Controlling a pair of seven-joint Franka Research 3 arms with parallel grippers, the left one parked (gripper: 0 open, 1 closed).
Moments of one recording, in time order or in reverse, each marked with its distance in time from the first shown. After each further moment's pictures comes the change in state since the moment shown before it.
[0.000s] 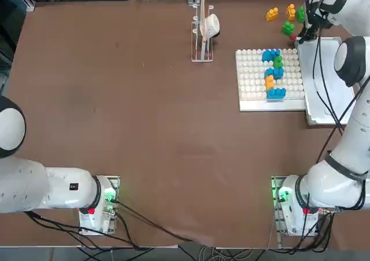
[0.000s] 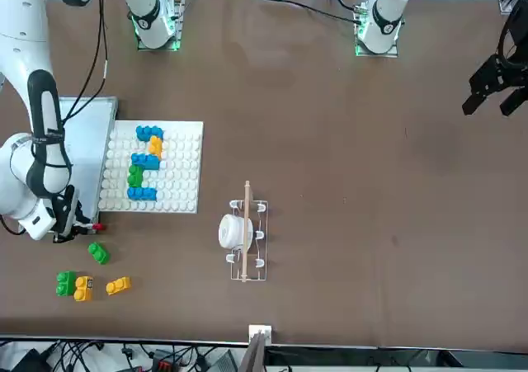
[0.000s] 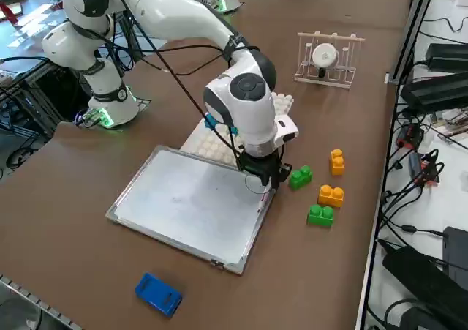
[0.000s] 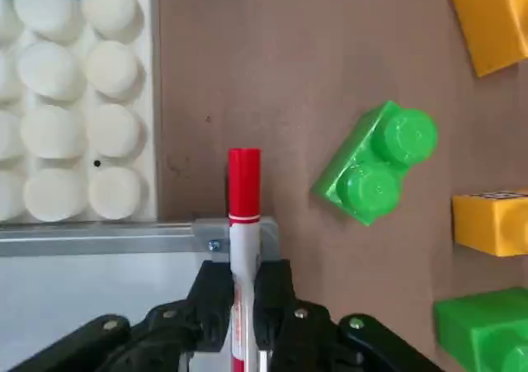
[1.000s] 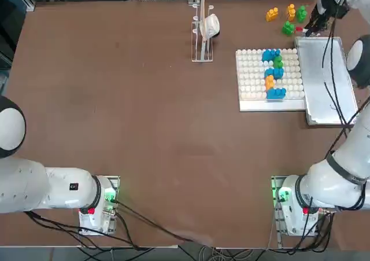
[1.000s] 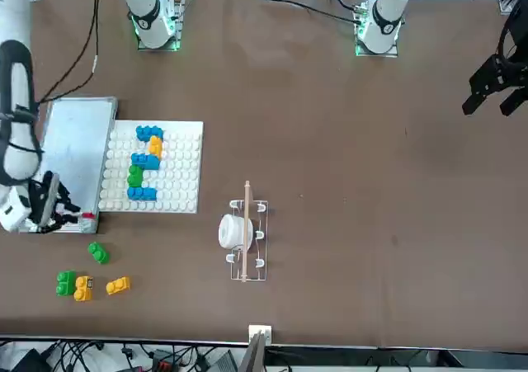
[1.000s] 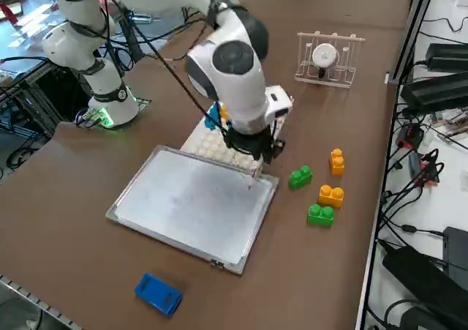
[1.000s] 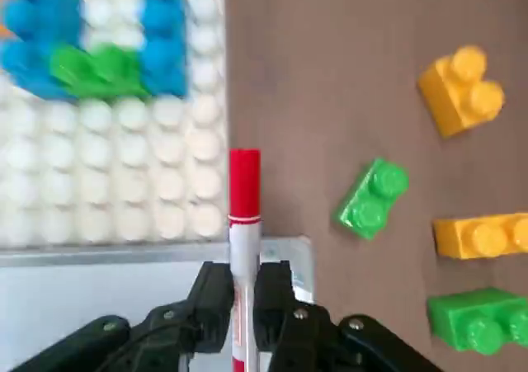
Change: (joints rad) arm -0.052 -0.181 -0.003 0.003 0.074 -0.332 -0.013
